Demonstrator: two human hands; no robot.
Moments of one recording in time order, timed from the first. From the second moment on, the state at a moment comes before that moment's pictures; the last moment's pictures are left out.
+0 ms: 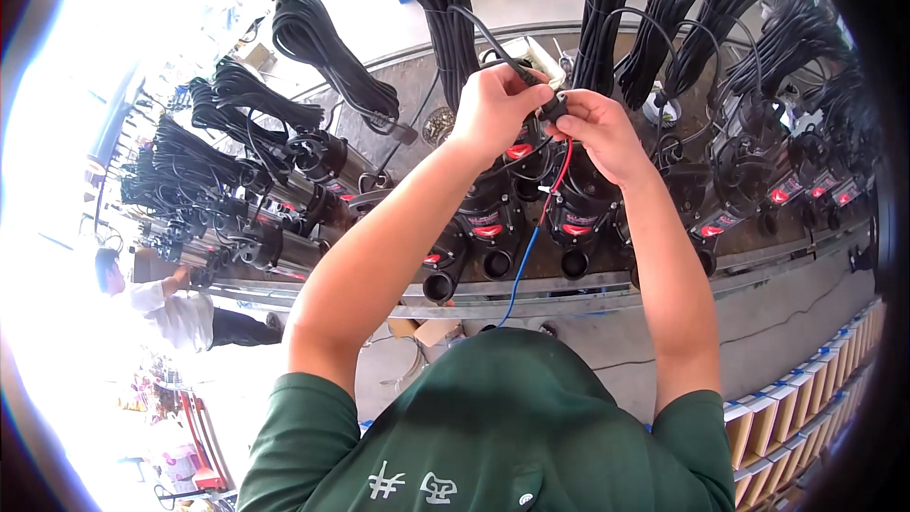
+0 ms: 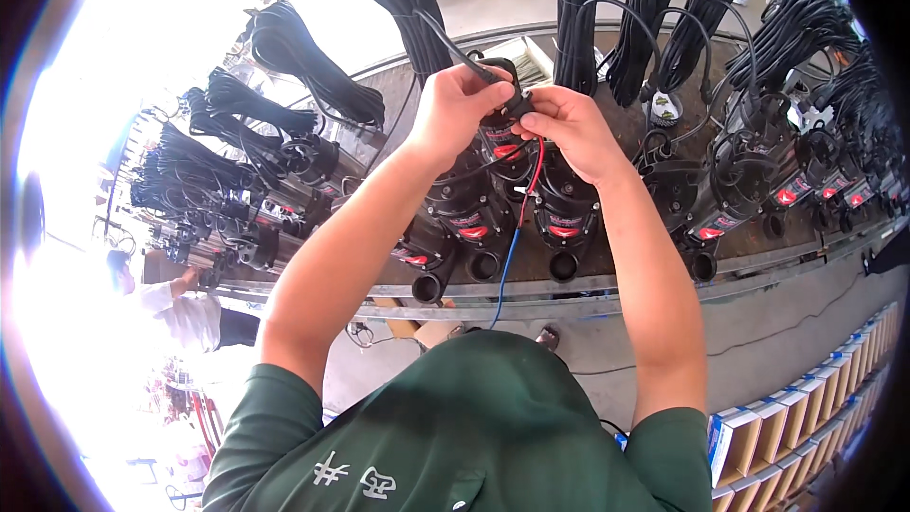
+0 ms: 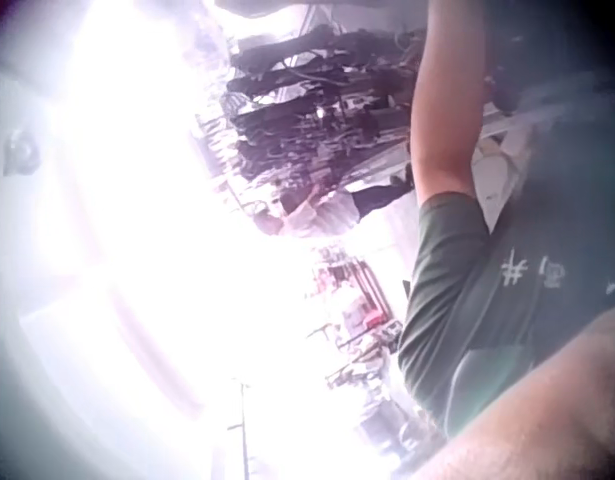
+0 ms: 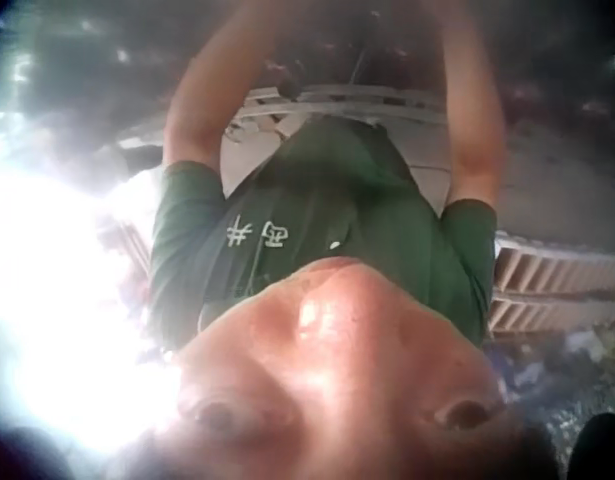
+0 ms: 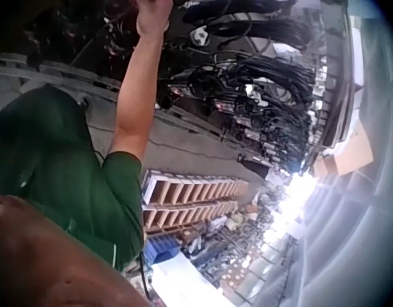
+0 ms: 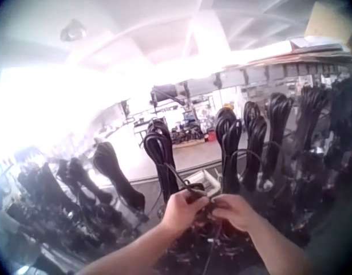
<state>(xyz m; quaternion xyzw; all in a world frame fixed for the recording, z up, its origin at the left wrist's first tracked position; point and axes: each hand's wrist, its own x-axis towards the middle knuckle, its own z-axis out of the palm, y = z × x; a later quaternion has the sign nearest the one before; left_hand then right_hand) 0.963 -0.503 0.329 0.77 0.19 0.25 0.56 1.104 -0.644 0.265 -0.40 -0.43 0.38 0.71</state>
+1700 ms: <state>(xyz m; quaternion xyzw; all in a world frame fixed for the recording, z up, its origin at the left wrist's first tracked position) 0.672 -0.235 0.199 0.85 0.31 0.35 0.24 1.098 -0.623 0.280 -0.54 -0.40 0.38 0.63</state>
